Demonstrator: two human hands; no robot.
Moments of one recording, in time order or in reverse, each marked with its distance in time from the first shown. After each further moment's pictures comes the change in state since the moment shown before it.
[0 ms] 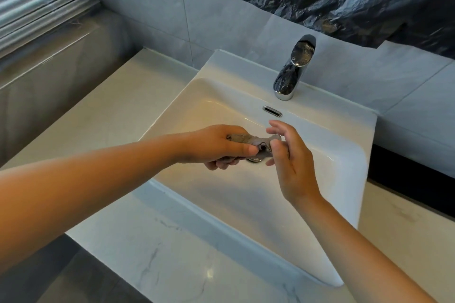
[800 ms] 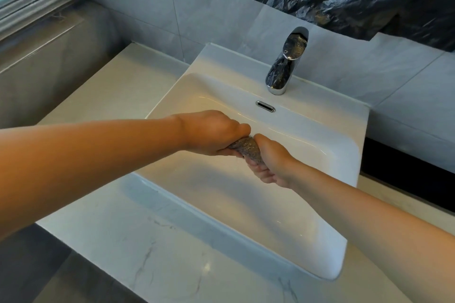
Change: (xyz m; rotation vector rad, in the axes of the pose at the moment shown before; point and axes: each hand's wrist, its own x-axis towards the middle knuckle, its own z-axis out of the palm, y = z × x) left_hand 0.036 -0.010 -0.017 1.197 0.115 0.556; right_hand 0.034 -0.008 0.010 0.171 -0.491 0.910
